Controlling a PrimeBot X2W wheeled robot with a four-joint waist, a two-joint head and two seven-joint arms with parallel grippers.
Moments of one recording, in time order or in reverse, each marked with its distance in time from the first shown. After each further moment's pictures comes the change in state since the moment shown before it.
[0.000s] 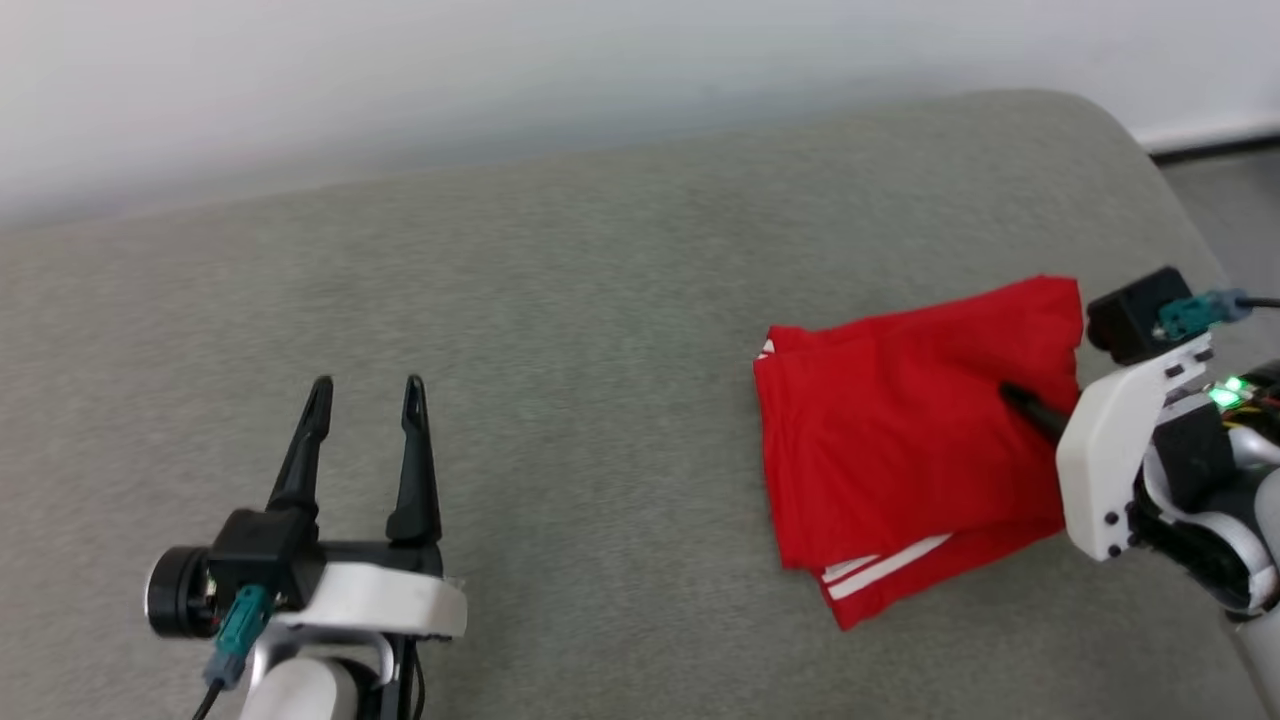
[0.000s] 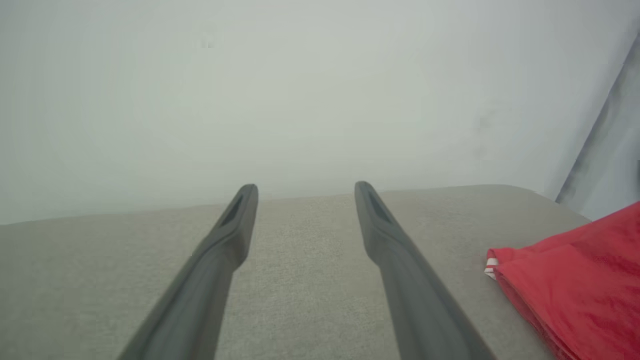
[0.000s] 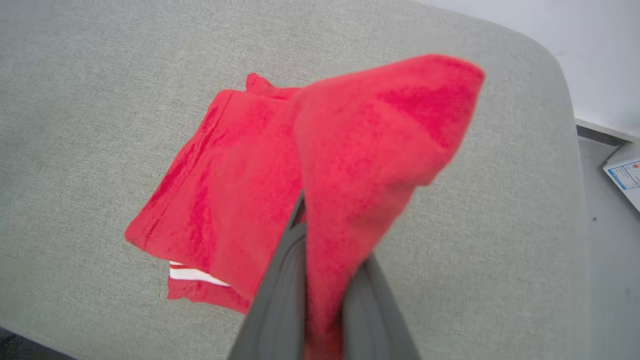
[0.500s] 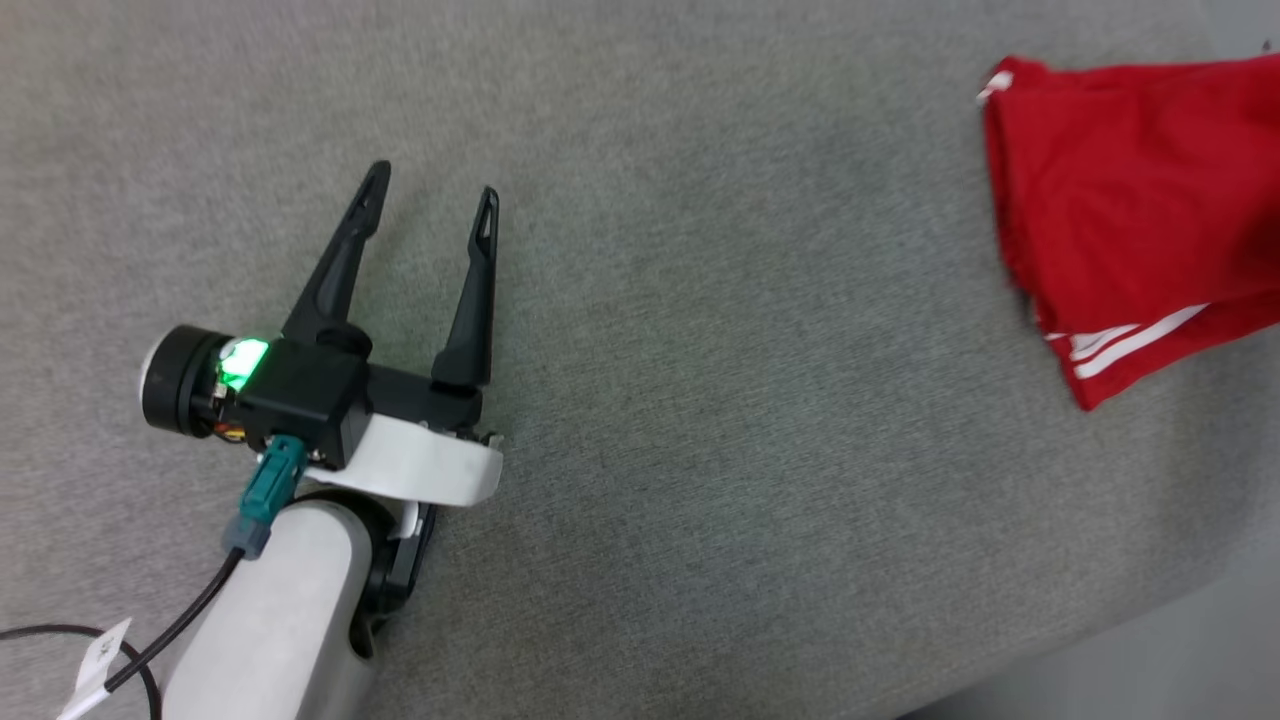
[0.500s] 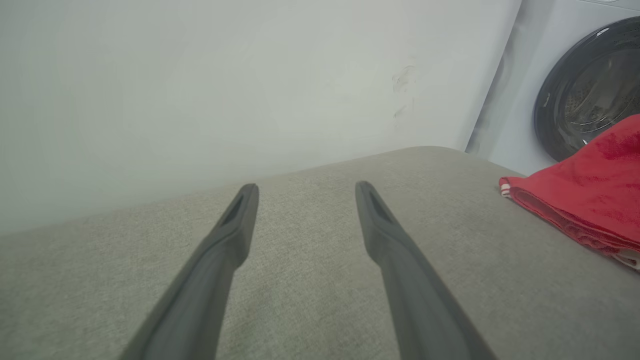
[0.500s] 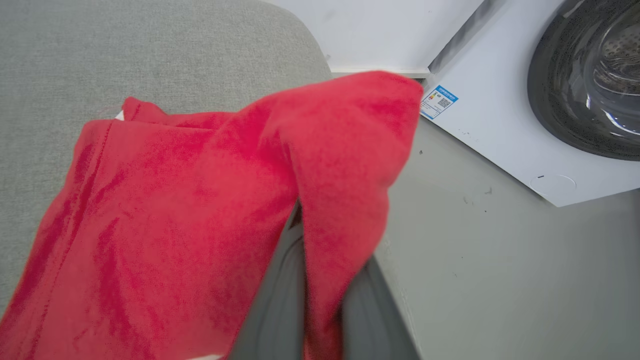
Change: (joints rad) left arm -0.300 0.053 -0.089 -0.060 0.110 -0.073 0.080; right arm -0.295 -0.056 -0.243 0.467 -0.128 0.000 -0.441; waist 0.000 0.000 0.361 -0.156
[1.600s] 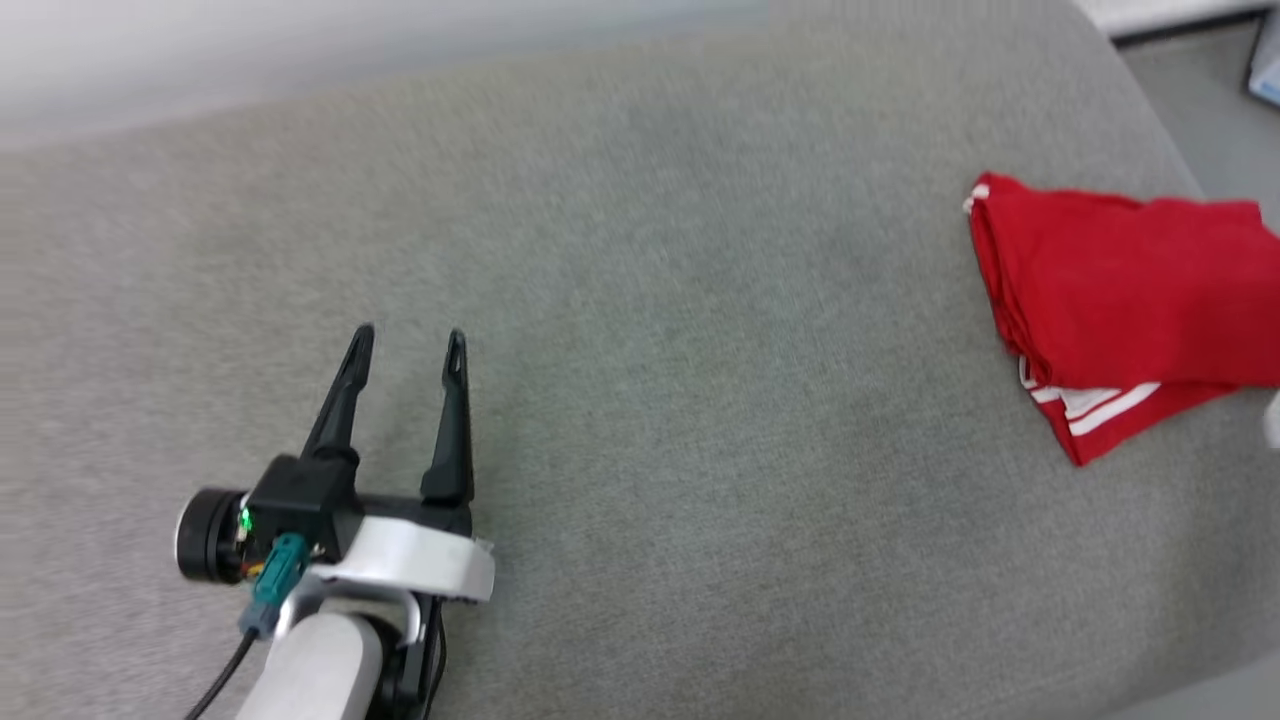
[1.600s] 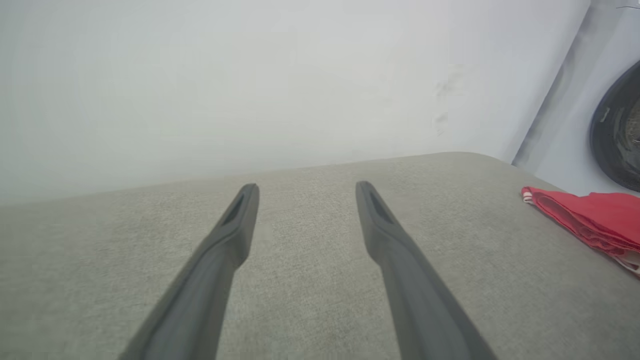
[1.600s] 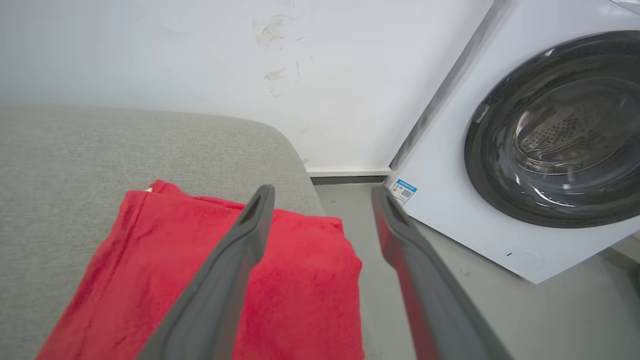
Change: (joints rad) left arm 0.169 -0.041 0.020 0.094 -0.089 0.057 -0.058; right arm 0.069 0.109 -0.187 0.212 -0.320 0.000 -0.480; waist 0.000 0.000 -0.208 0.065
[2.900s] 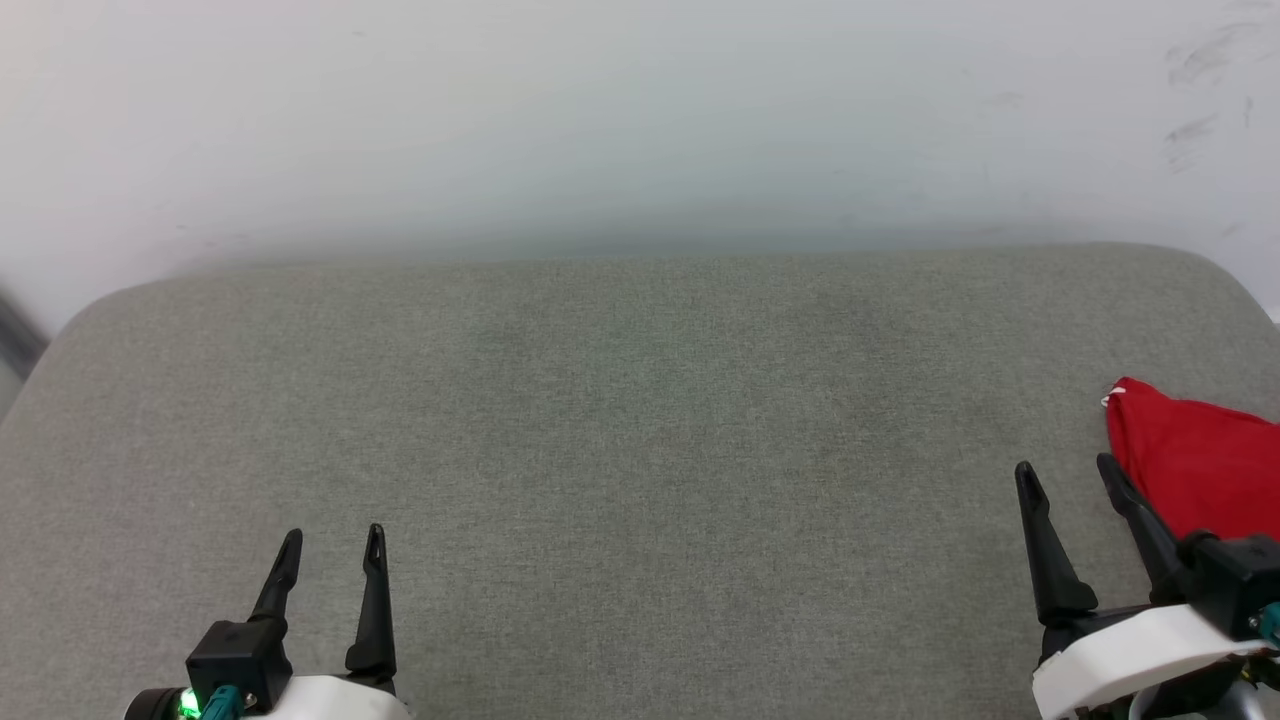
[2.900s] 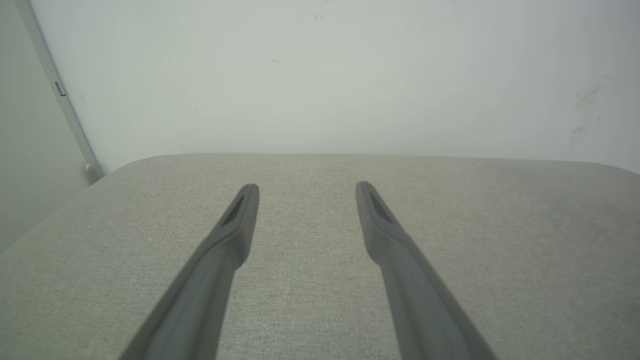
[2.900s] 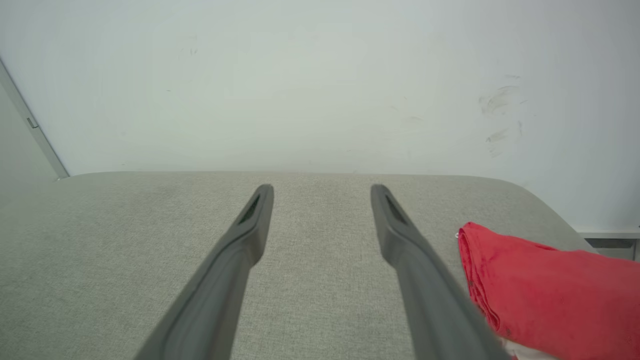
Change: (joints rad) left arm 0.292 -0.001 0.144 0.079 -0.033 -0.039 -0.021; right arm 0.678 0.332 0.102 -0.815 0.098 0.000 0.216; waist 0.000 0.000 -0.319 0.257
